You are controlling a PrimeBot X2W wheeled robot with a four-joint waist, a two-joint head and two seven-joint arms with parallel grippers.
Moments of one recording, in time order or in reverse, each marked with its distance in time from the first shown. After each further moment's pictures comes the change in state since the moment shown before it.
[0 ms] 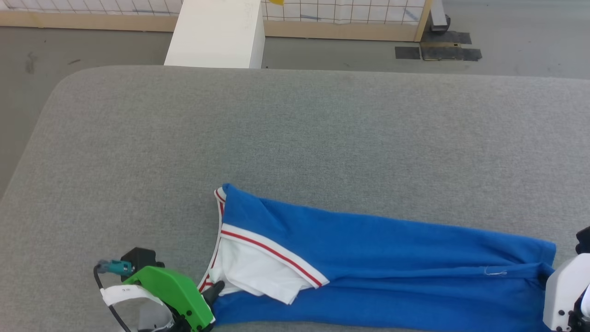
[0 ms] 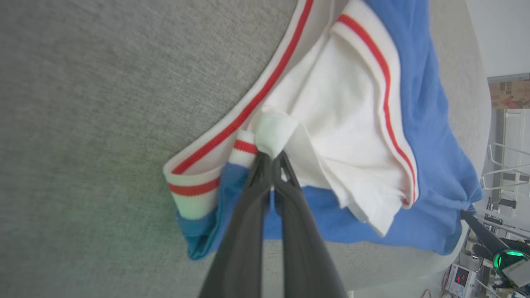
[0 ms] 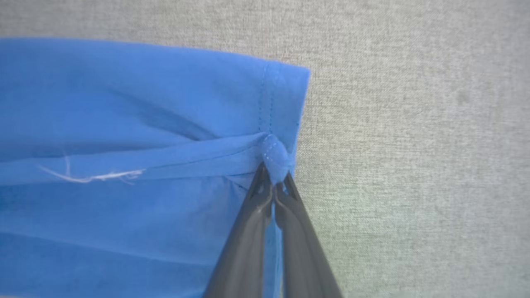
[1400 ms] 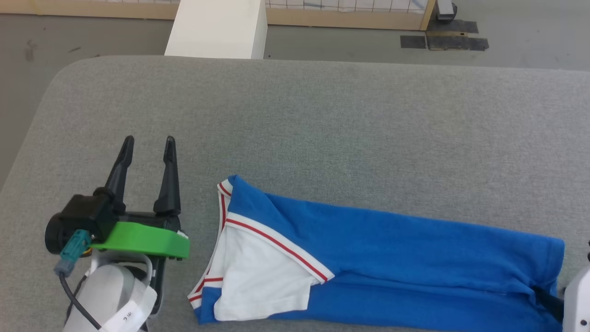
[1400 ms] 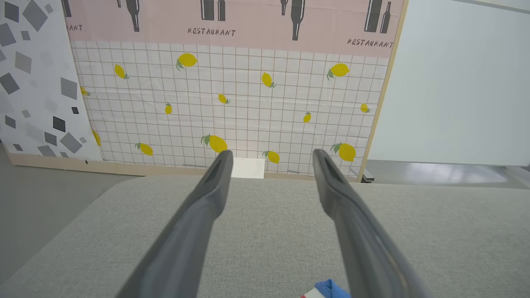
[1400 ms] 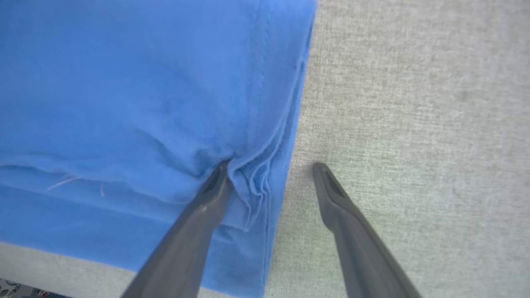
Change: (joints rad) left arm -0.200 0.008 0.072 -0.004 0.628 -0.229 -0.791; right arm 0.060 -0.148 0.088 -0.041 0.232 0.000 0.059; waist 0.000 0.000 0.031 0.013
